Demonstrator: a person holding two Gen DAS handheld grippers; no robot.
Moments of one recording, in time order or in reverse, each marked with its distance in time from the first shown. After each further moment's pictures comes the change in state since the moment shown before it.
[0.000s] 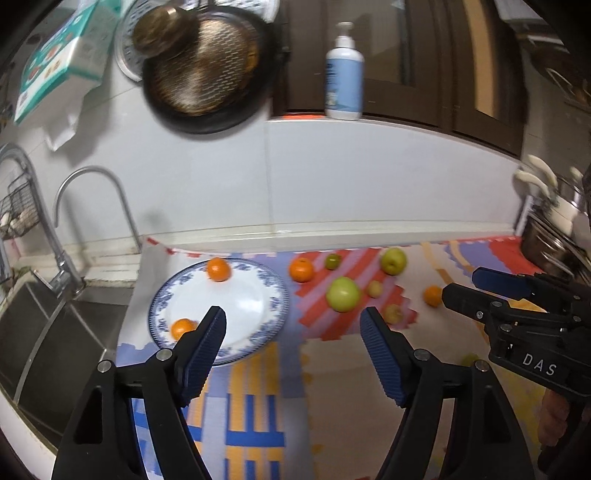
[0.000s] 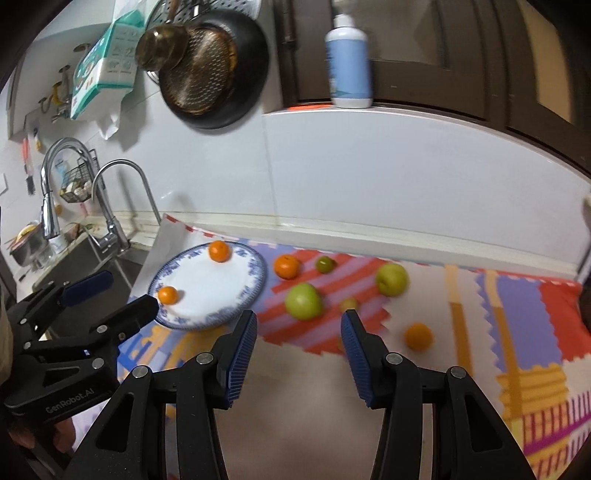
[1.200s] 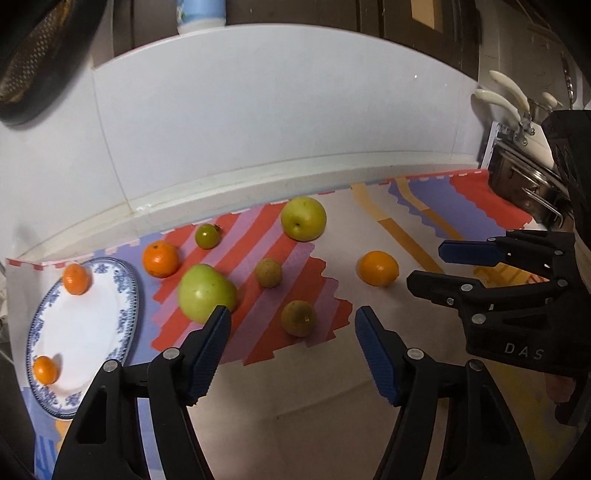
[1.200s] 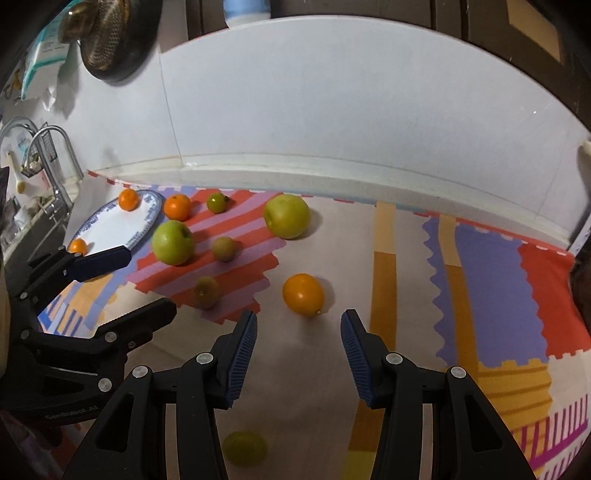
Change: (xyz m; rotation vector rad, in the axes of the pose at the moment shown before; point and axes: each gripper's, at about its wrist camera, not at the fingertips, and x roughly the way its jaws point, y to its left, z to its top) left arm 0.137 -0.106 -0.004 0.169 0.168 -0.205; right arm 0.079 -0.126 -0.025 -0.010 0.194 -0.046
